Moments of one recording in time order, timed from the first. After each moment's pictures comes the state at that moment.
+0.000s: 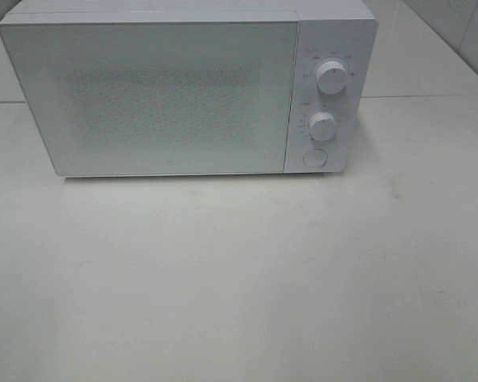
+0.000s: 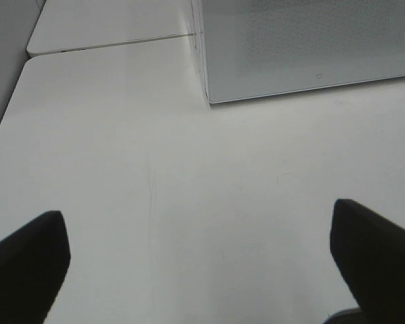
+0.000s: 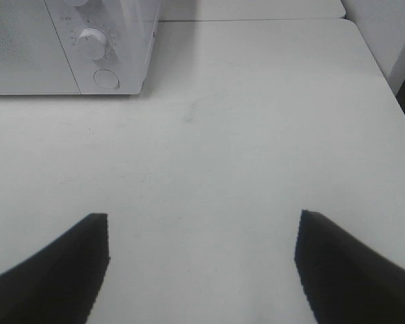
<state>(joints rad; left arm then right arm) 0.06 0.00 -0.52 -0.16 1.07 0.22 0.10 0.00 -0.50 -0.06 1.00 0.10</state>
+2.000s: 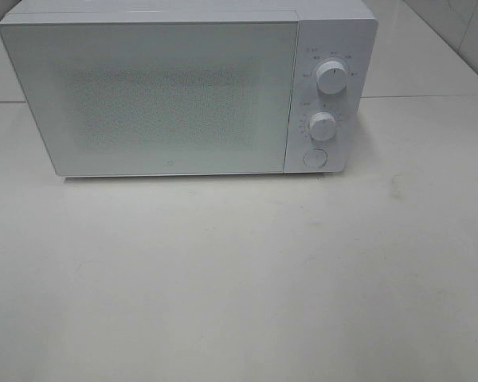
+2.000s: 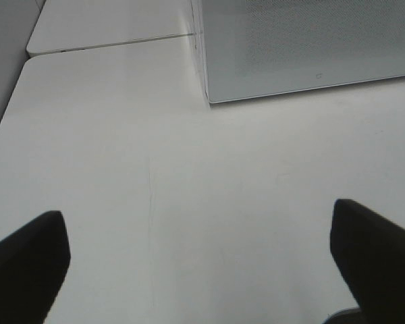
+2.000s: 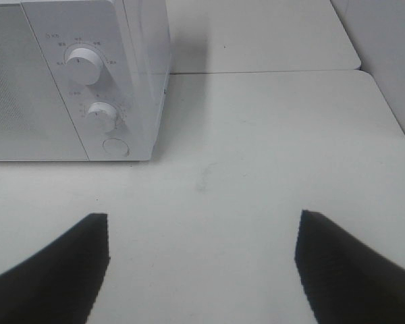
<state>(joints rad) 0.06 0.00 -0.52 -0.16 1.07 0.22 0.10 0.38 -0.53 -0.06 0.60 0.13</state>
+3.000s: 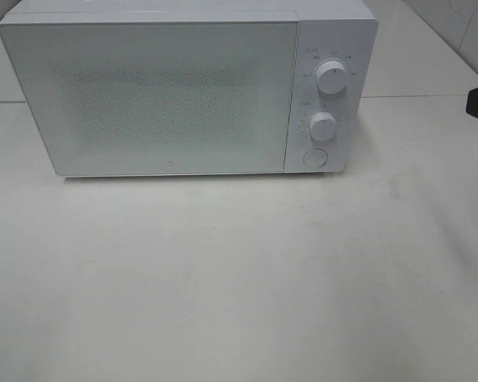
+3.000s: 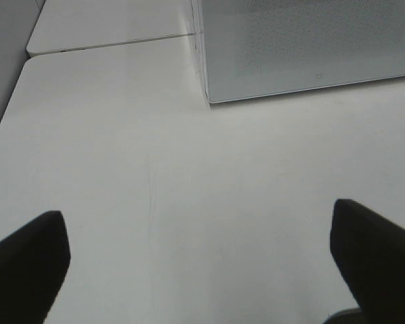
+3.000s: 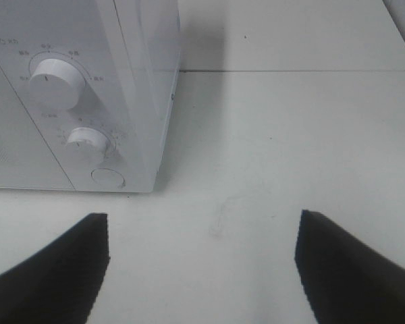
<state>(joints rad) 0.06 0.00 -0.52 -0.16 1.07 0.22 0.10 0.95 -0.53 -0.06 0.08 0.13</state>
